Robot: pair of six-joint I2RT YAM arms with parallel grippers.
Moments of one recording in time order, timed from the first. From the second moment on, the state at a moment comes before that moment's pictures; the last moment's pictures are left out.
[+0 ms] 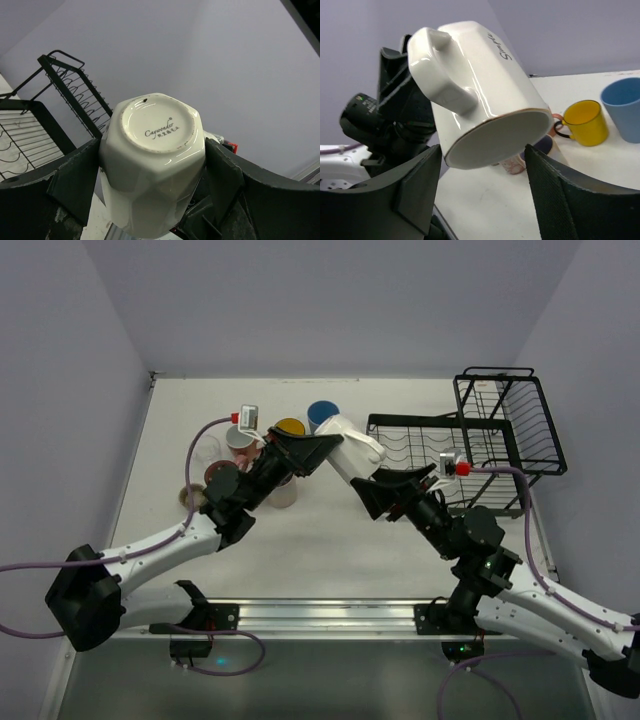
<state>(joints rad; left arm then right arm) -0.79 1.19 0.72 0.92 0.09 -1.10 0.97 0.61 0.57 0.28 0.26 0.55</state>
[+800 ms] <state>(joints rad) -0.83 1.00 0.57 0.86 -0.06 -1.10 0.98 0.79 0.58 0.62 0.09 0.60</state>
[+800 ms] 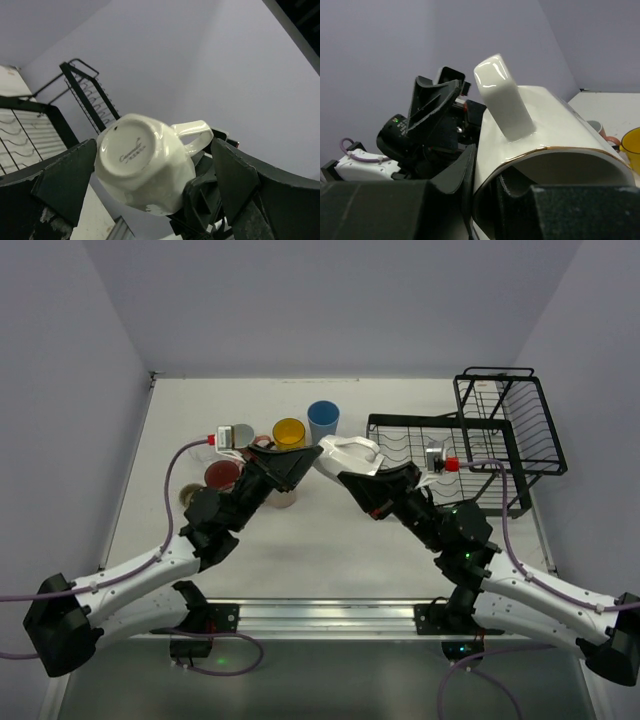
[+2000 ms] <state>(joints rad) -0.83 0.44 0.69 -0.37 -0.51 -0.29 1.04 1.79 1.37 -0.66 0.09 0.39</state>
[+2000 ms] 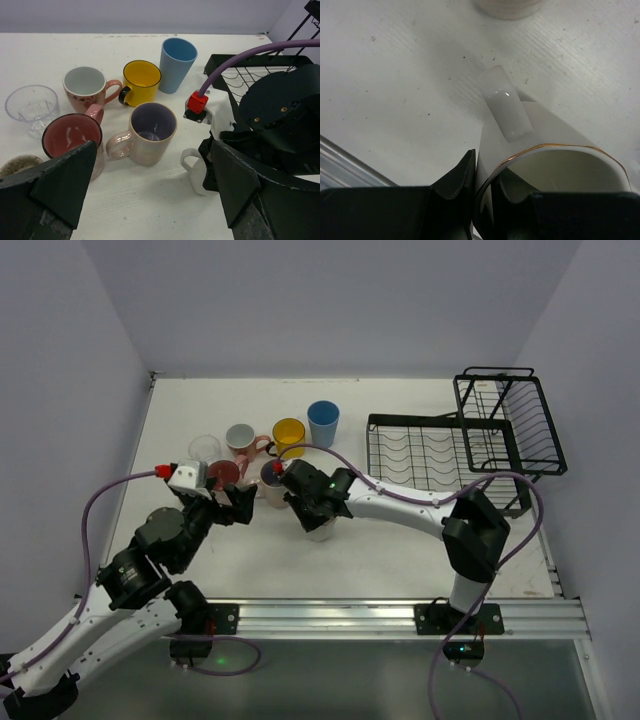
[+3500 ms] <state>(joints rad) -0.83 0.42 1.06 -0.38 -0.50 -0.21 1.02 0.34 1.02 -0.25 0.48 0.23</state>
